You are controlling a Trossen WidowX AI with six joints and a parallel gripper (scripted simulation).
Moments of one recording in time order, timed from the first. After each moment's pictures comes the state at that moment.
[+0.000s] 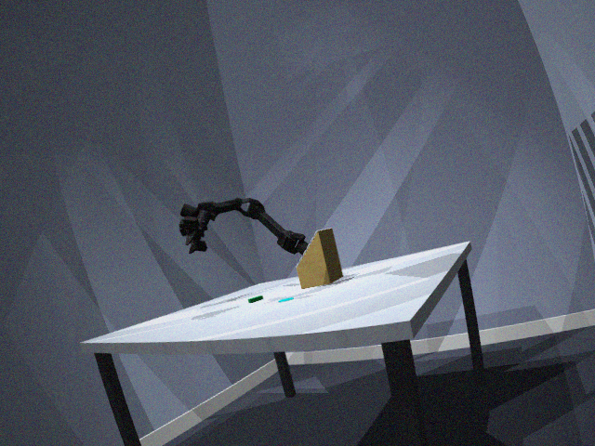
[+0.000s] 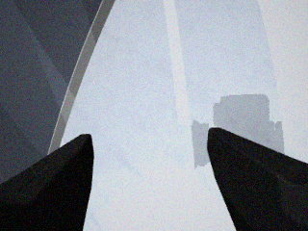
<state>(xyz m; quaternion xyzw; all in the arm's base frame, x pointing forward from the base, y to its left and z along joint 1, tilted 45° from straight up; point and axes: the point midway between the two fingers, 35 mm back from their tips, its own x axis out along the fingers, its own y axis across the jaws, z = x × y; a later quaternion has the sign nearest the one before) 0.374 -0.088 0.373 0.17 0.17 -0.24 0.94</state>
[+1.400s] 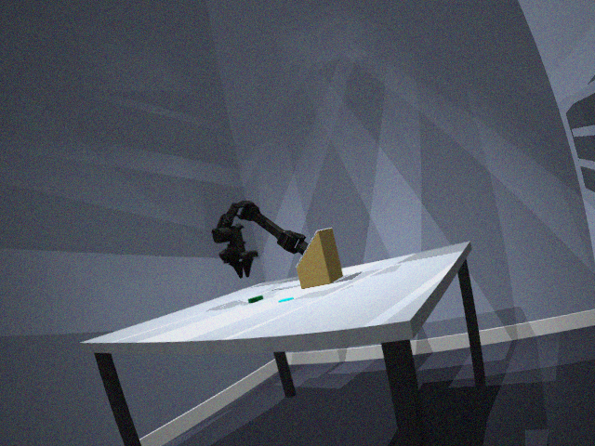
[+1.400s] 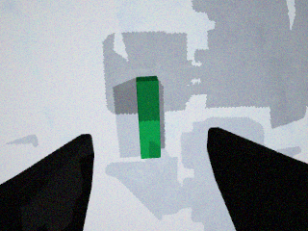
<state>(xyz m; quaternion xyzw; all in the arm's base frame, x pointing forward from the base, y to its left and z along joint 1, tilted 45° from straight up) 0.283 -0.099 0.149 -0.16 0.55 -0.35 0.74</state>
